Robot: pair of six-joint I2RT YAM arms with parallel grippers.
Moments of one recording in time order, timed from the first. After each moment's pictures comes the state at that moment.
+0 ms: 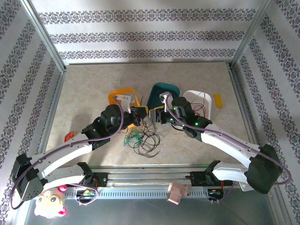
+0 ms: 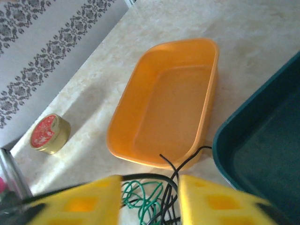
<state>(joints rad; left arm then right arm) -0.79 1.06 0.78 0.07 0.00 -0.66 0.72 1.19 0.80 -0.07 -0.19 0.44</state>
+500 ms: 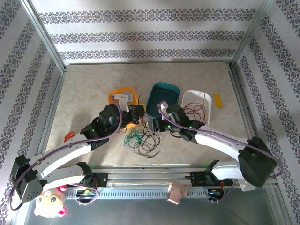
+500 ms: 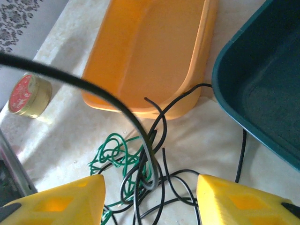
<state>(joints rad) -0.78 1.05 0.78 0.07 -0.03 -0.65 0.74 1.31 0.70 -0.02 -0.24 0.50</state>
